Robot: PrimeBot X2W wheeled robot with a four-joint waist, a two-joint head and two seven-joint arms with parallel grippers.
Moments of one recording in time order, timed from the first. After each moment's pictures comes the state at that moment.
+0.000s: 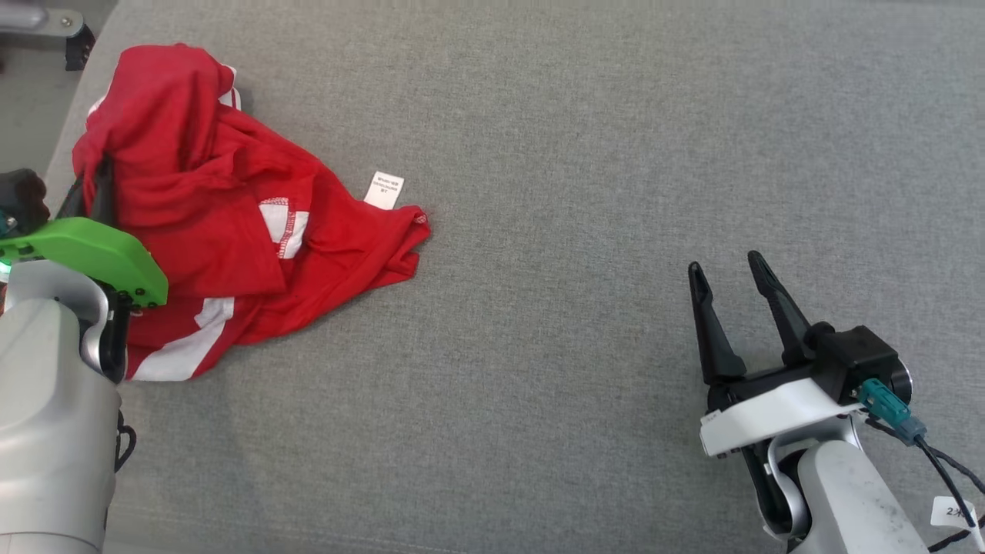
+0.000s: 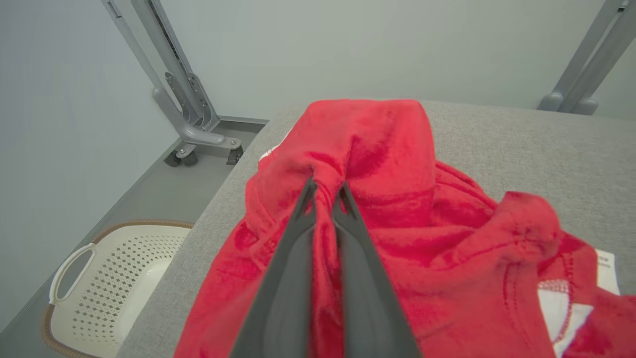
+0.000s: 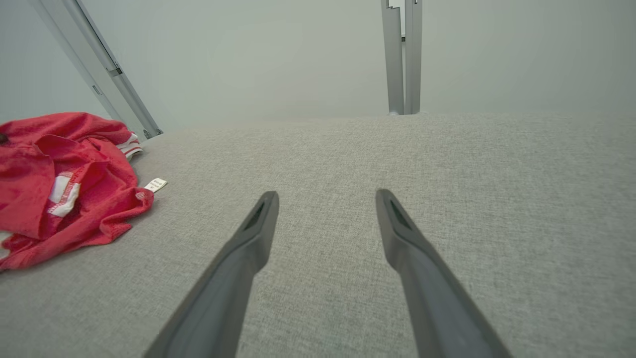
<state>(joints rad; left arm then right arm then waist) -0.79 0.30 -0.10 0.92 -0.35 -0.13 -0.18 -0.18 -0.06 0.11 0.17 0.17 0.13 -0.26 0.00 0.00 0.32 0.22</state>
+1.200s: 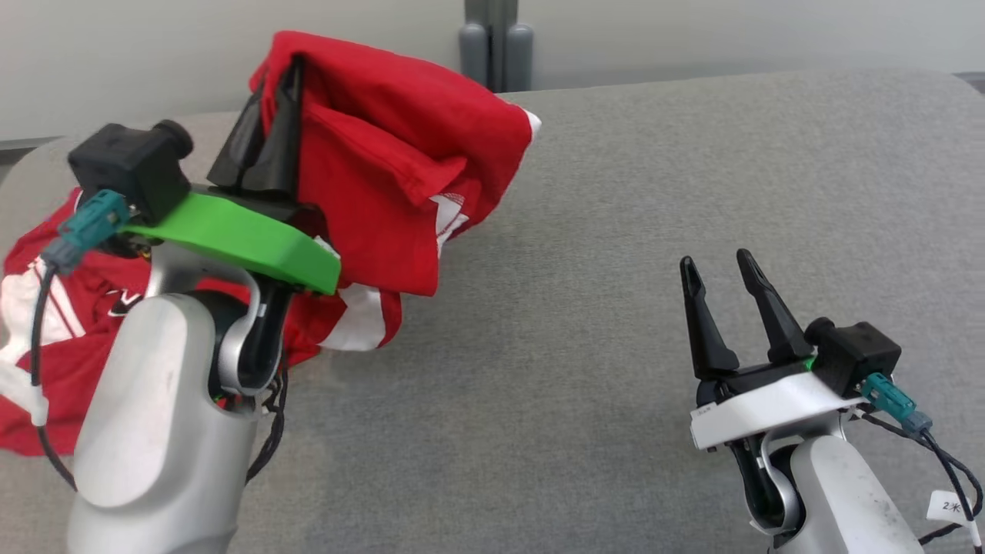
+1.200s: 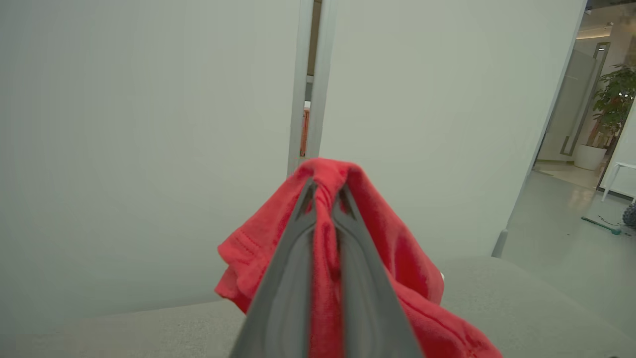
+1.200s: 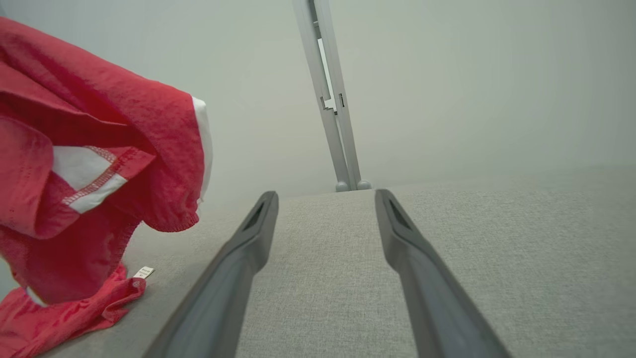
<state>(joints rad) -0.56 0.19 -0.26 0.04 -0.51 -0.04 0.05 -0.18 -0.05 0.14 0.17 0.28 0.13 -0.26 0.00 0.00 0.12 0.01</state>
